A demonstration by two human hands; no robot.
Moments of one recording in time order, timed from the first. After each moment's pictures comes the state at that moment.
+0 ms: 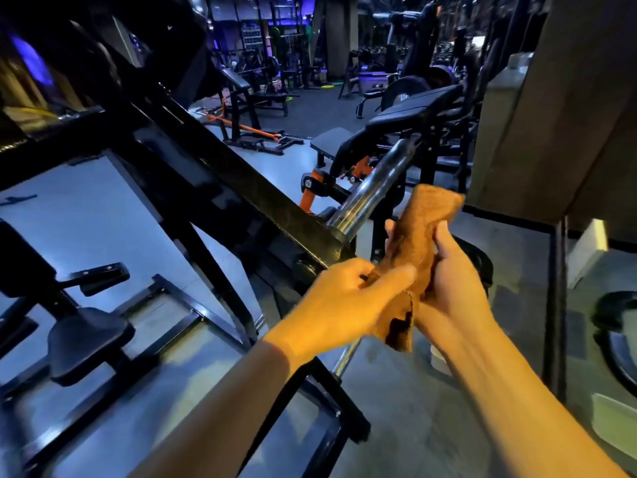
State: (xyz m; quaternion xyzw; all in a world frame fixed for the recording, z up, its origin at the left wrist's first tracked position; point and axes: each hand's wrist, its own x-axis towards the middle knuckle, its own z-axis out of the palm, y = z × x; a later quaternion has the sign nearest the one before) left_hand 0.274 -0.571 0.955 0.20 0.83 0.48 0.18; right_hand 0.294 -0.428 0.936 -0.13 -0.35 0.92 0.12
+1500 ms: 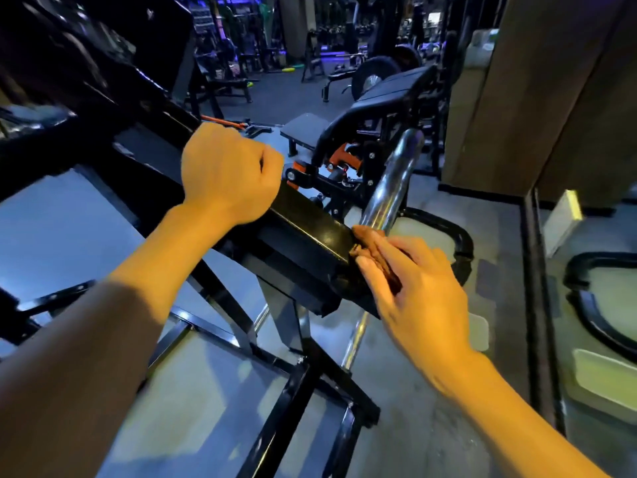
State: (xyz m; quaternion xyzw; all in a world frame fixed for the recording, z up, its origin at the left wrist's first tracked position) left_hand 0.071 -0.680 1.033 0.33 0.86 0.09 -0.37; right_hand 0.265 -0.503 0.904 -0.08 -0.89 0.24 0.38
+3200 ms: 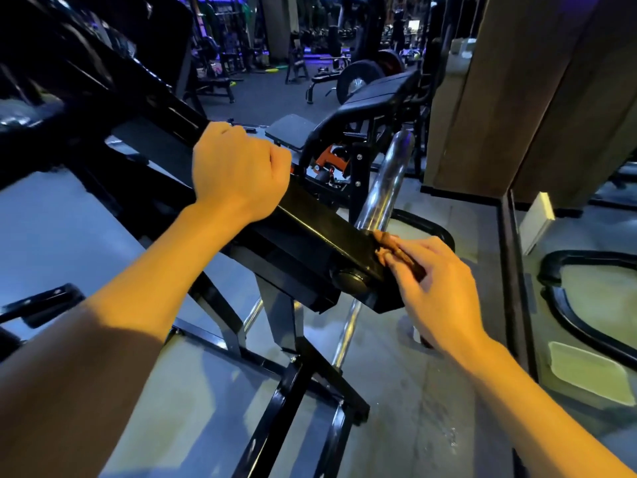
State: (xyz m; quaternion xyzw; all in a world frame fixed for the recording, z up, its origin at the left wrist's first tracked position) left_hand 0.072 -0.675 1.026 0.32 0.84 0.13 -0.41; right_hand 0.271 -0.483 0.903 -0.11 -0.87 0.30 0.37
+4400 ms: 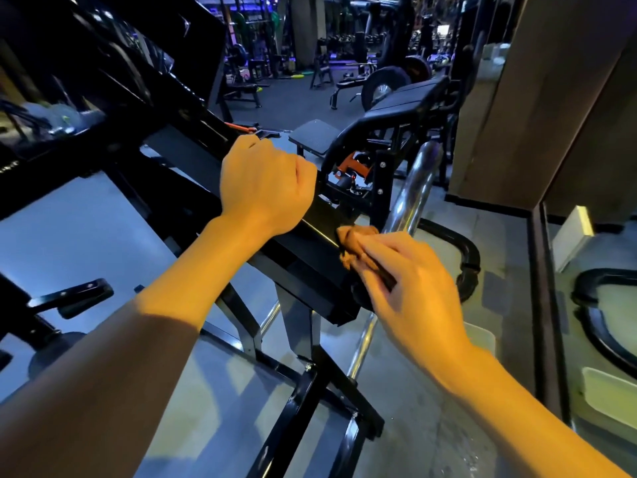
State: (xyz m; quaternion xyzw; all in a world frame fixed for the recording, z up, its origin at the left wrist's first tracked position) left_hand 0.067 -0.676 1.025 0.31 0.85 0.14 -0.41; right_hand 0.241 -0.522 0.926 0.02 -0.90 0.27 0.36
